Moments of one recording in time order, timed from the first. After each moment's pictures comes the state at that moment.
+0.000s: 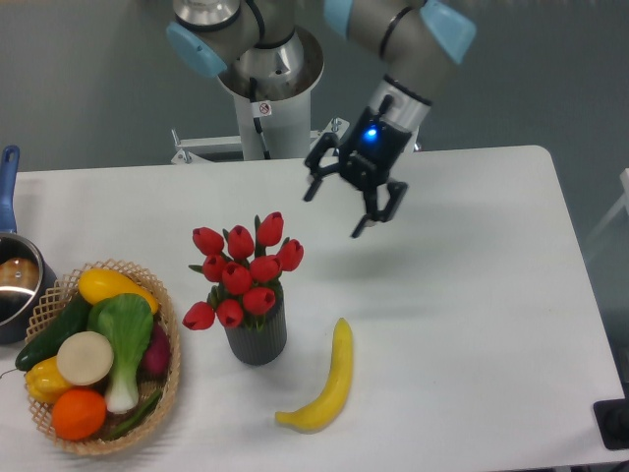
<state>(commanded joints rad) 2.76 -1.54 -2.09 -1.07 0.71 1.52</state>
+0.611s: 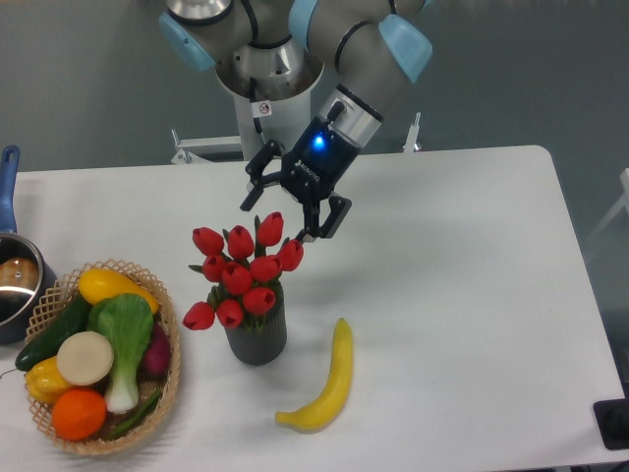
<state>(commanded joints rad) 2.68 -1.62 -2.08 -0.84 0.60 1.34</state>
